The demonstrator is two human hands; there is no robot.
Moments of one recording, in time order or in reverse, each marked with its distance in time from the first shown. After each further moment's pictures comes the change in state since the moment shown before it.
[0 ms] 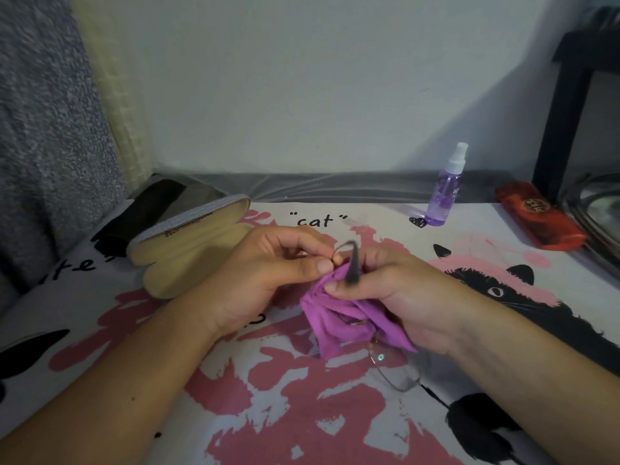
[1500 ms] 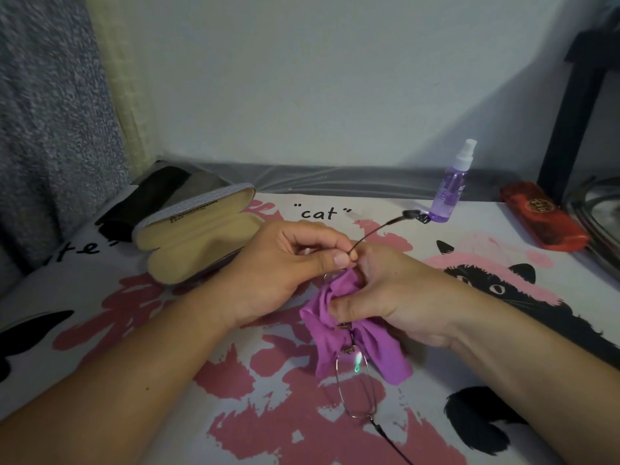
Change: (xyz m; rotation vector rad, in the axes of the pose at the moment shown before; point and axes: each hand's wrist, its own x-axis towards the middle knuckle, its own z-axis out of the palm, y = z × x) left_hand 0.001 -0.003 0.013 0.103 0.049 0.029; right_hand -0.003 -0.001 0.007 -0.183 -0.099 -0.053
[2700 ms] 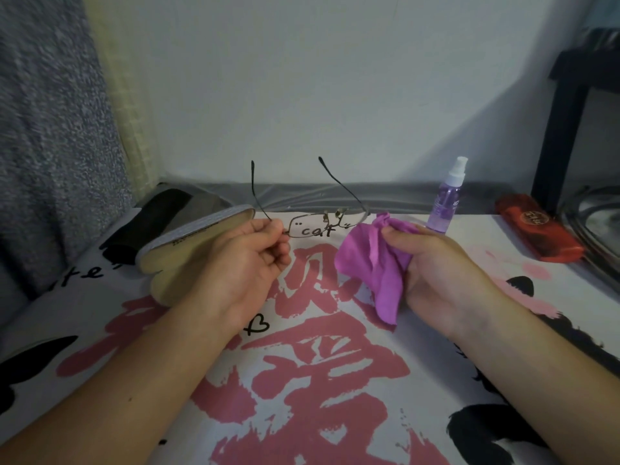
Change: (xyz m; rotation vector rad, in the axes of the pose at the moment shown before) left_hand 0.012 -0.007 -0.026 -0.451 0.531 -0.319; right_hand 0.006 -0.002 -0.037 0.570 0.517 -0.085
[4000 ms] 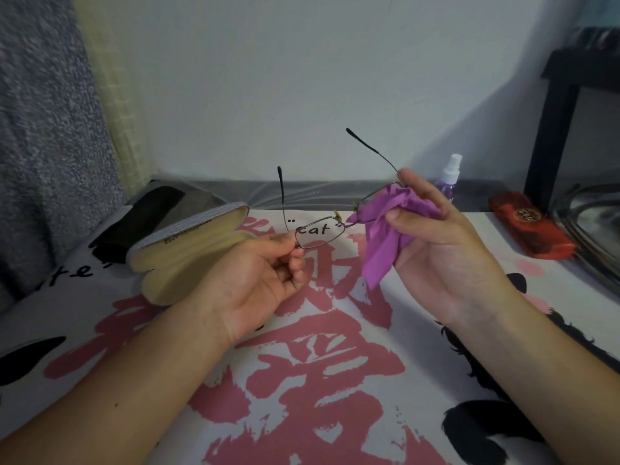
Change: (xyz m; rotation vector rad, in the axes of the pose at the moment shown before) left_hand -0.015 0.001 0.017 -0.141 -0.104 -0.269; right_hand -0.001 -0.010 0.002 0.273 -0.150 -0.276
